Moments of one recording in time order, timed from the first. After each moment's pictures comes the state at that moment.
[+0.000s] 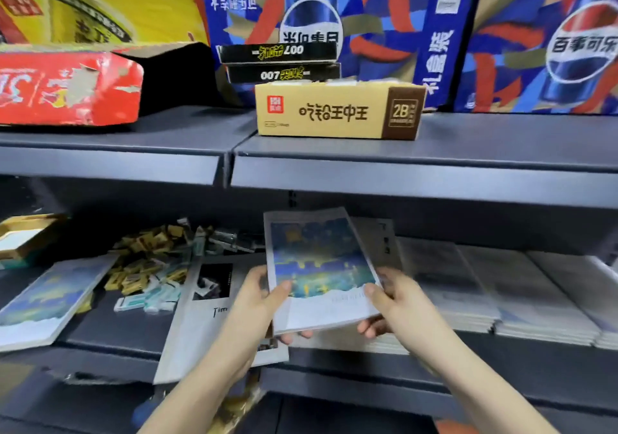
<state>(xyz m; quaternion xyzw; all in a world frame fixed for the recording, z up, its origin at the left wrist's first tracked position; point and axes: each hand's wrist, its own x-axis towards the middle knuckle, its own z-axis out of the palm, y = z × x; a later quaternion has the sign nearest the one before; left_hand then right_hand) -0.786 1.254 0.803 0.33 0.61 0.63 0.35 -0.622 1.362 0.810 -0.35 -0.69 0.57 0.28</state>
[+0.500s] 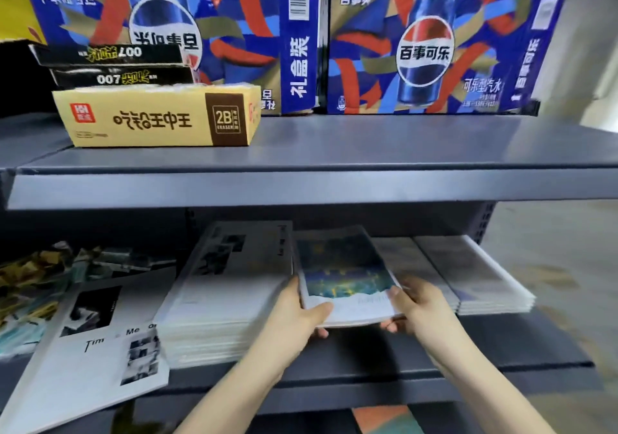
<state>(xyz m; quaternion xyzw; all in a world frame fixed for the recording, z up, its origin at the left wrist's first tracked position) -0.628 1.361 0.797 0.46 0.61 0.51 0.40 -0.453 1.435 0.787 -0.44 -0.60 0.53 0.42</state>
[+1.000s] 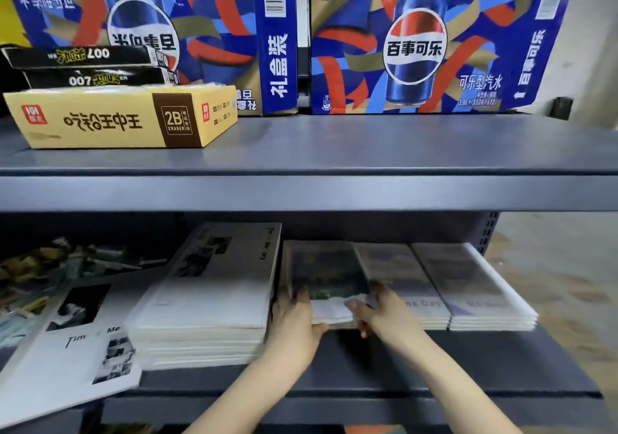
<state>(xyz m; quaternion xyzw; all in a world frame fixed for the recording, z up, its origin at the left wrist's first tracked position) -0.590 1.414 0.757 0.53 0.81 0.20 0.14 -0.452 1.485 0.766 -0.48 -0.71 0.44 0.26</state>
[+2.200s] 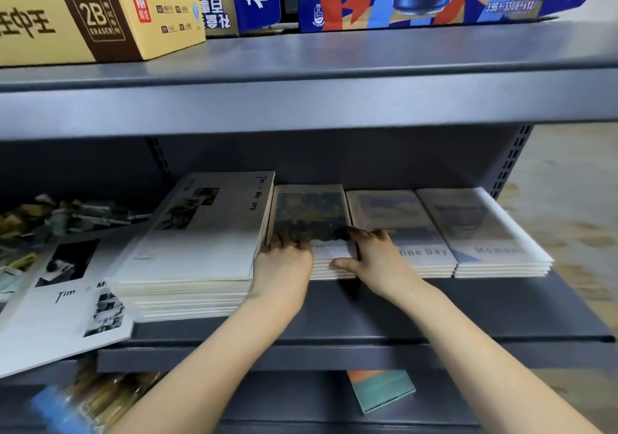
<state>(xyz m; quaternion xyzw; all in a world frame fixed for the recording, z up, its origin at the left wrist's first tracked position) -0.601 1.438 0.746 0.59 0.80 -0.04 -0.09 -0.465 1.522 0.734 -0.44 -0.86 0.19 0.16</state>
